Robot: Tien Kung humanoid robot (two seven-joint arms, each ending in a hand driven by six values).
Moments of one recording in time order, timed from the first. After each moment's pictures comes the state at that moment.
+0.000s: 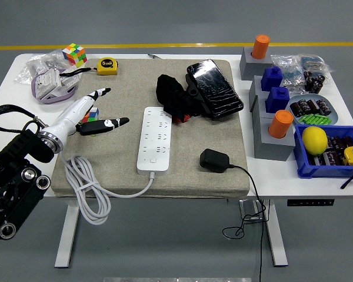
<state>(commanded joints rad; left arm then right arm) -0.33 0.26 -1.21 -1.33 1.87 -0.04 0.15 0.01 -0.28 1.54 0.30 -1.05 0.03 -0.15</state>
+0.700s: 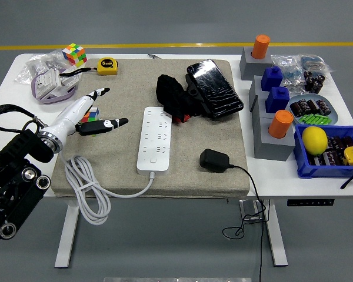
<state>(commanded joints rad) -0.32 0.26 -1.20 -1.33 1.88 -0.04 0.16 0.01 -0.27 1.54 0.30 -1.05 0.04 -0.15</state>
